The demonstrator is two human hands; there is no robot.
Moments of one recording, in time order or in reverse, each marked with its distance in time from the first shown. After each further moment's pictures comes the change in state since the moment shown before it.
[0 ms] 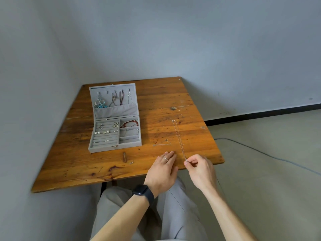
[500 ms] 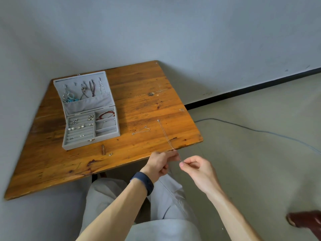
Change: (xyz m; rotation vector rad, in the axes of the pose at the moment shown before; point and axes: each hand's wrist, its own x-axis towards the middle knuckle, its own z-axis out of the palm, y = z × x) left_hand 0.019 0.061 0.008 -1.213 -0.324 -0.800; right_hand -0.058 0.044 -0.046 0.481 -0.147 0.253
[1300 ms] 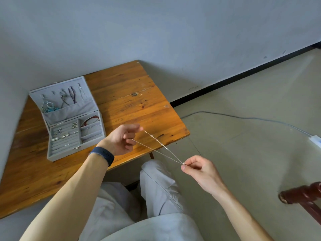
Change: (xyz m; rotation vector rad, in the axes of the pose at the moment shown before) left_hand 0.006 0.083 -0.073 -0.003 -0.198 0.016; right_hand -0.023 0.021 -0.037 0.041 -0.009 0.008
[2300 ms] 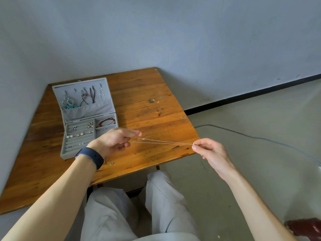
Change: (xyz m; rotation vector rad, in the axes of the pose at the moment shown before) left_hand -0.027 0.021 -0.064 0.340 0.088 0.196; right_hand 0.073 -0.067 0.000 0.069 -0.018 -0.124
